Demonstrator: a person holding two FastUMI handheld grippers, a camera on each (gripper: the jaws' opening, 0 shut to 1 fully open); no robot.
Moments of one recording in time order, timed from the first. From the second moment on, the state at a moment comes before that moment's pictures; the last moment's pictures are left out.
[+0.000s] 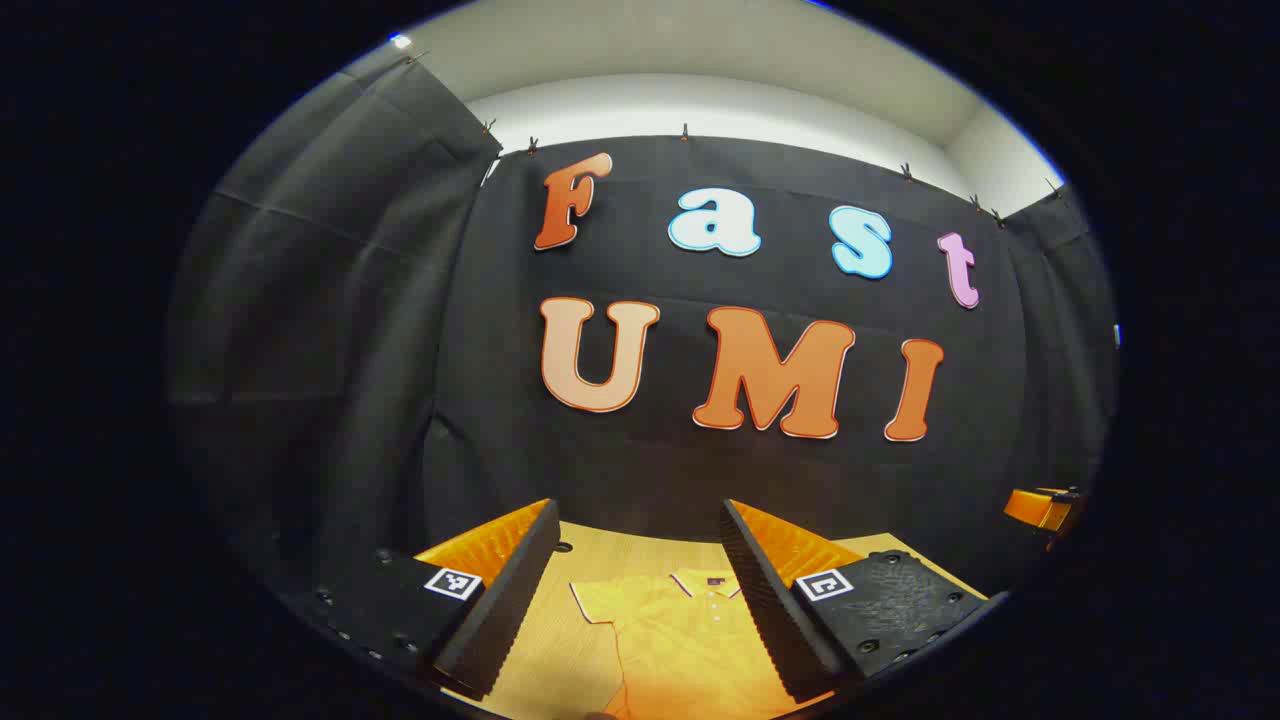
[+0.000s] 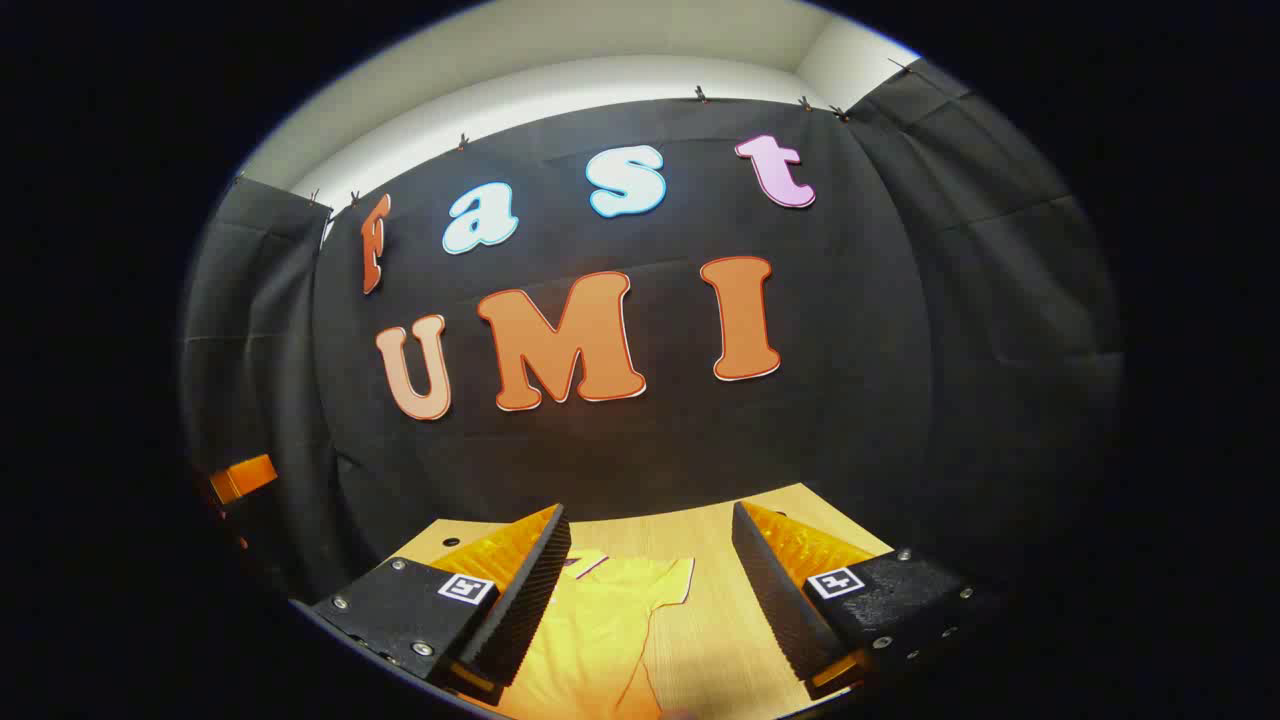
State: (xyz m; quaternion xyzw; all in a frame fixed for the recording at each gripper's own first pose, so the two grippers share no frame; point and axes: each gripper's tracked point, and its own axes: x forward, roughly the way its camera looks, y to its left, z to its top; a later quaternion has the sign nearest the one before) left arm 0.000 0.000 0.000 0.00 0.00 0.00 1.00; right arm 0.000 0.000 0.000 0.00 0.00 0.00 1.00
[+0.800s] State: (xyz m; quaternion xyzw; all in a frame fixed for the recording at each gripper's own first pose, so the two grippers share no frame) left arm 0.125 -0.004 -0.005 0.06 0.00 0.02 1.00; right arm 0.107 0.008 -0.013 -0.02 0.04 -0.01 1.00
